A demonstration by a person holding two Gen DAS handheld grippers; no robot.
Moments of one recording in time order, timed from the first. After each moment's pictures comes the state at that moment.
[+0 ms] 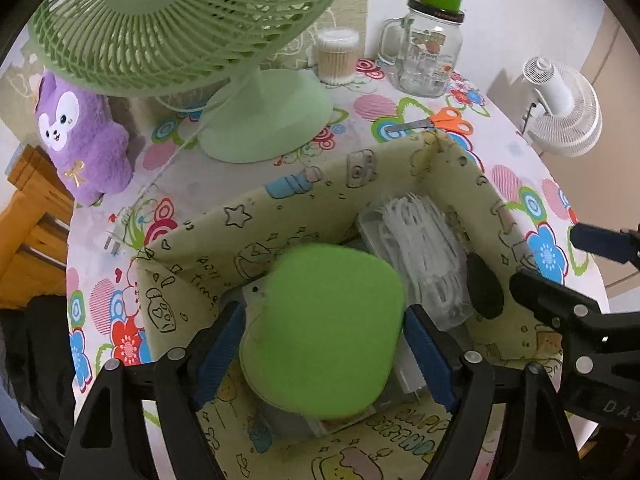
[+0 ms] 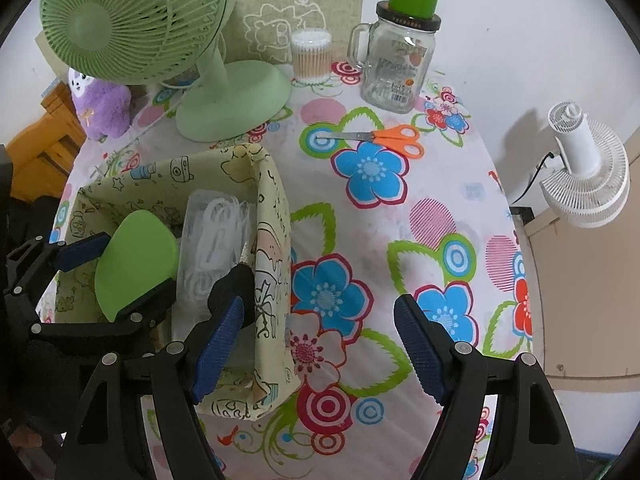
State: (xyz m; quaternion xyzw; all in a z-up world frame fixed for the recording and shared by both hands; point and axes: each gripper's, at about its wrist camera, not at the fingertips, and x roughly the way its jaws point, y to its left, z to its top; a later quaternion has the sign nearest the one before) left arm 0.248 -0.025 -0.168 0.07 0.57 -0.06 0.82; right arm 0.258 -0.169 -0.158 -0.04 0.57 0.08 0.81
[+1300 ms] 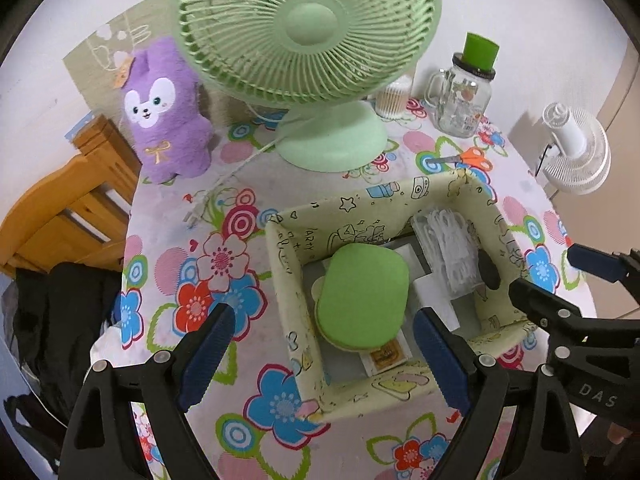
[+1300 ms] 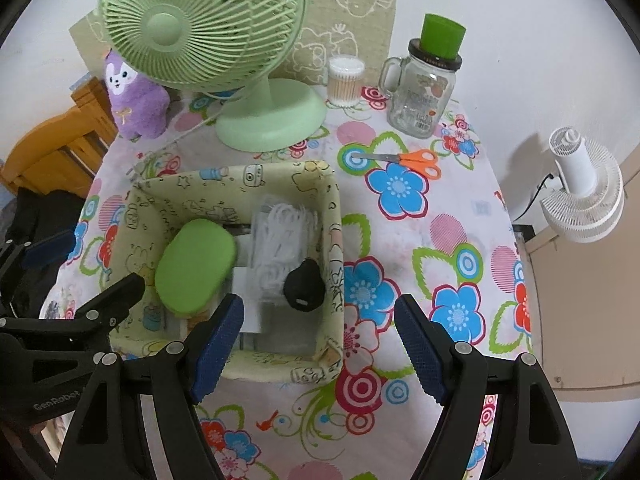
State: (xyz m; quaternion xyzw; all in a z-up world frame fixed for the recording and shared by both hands) left arm 0.200 0.025 -0.107 0.03 0.53 0.00 0.85; right arm 0.222 -0.133 -0.115 -0.06 0.55 0.09 0.83
